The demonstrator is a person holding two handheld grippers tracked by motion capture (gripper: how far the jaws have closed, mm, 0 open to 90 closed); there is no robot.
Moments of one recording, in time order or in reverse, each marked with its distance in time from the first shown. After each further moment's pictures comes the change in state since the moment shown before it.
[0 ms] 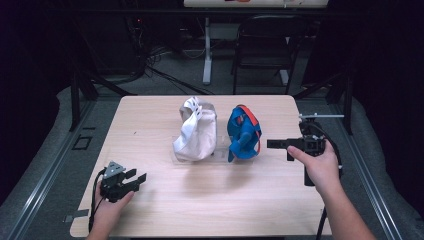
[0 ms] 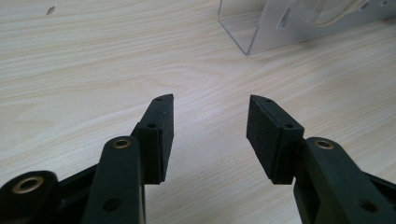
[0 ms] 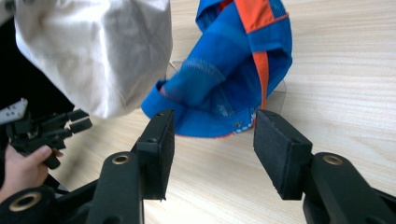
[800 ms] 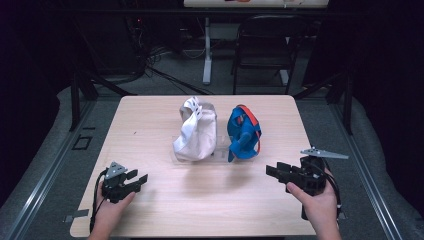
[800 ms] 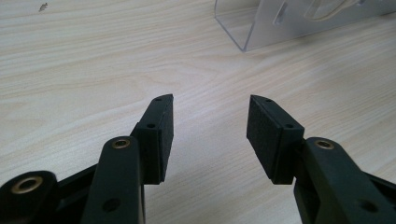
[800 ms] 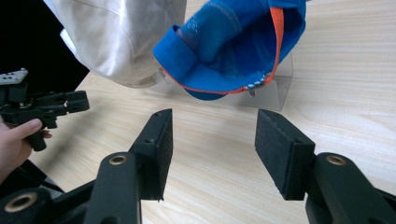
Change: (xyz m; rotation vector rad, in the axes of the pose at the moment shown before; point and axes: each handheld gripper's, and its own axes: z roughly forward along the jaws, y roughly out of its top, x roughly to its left) left arm -0.003 -0.001 0.002 0.006 -0.004 0.000; right arm 0.007 -0.083 -0.003 -0.144 -0.001 -0.102
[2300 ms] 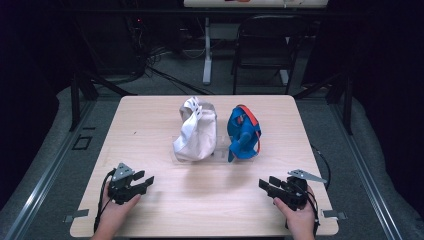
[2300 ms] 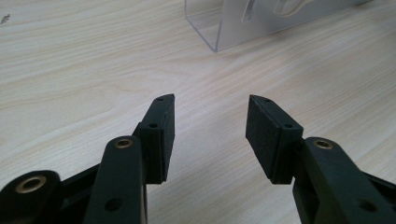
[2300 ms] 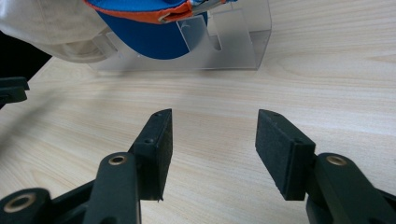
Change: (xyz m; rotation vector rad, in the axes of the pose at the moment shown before) left arm -0.017 0.002 0.005 0.009 -0.045 0.067; right arm -0.043 -0.076 0.064 -0.068 -0.051 0.021
